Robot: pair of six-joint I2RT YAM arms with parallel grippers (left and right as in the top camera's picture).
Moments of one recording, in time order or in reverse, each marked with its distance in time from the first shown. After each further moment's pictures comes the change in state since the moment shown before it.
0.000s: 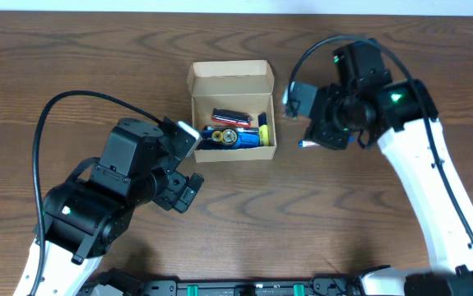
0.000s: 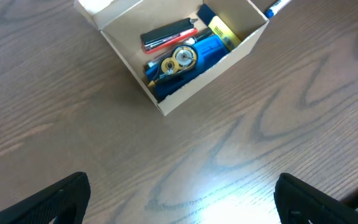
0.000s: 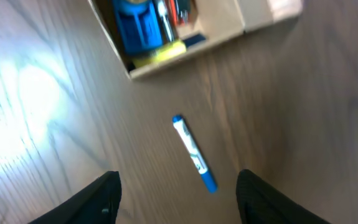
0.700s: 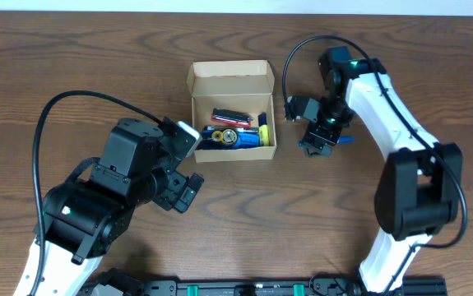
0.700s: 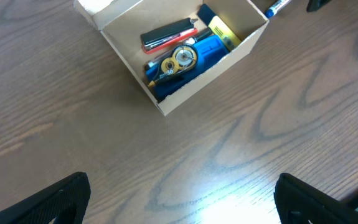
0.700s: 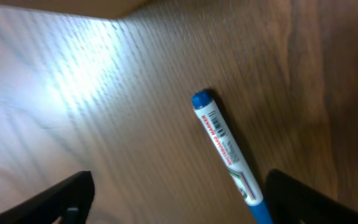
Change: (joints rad) left arm 0.000 0.000 0.000 0.000 0.000 0.000; right arm -0.082 0.436 0.000 0.018 0.032 -0.051
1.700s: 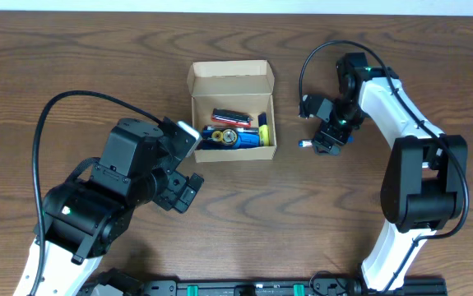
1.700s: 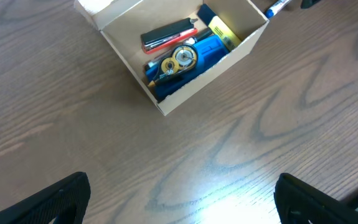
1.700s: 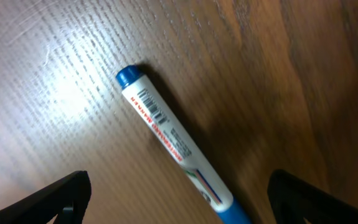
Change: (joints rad) left arm 0.000 0.000 0.000 0.000 0.000 0.000; right arm -0.103 0.037 -0.090 0.178 -0.008 -0.007
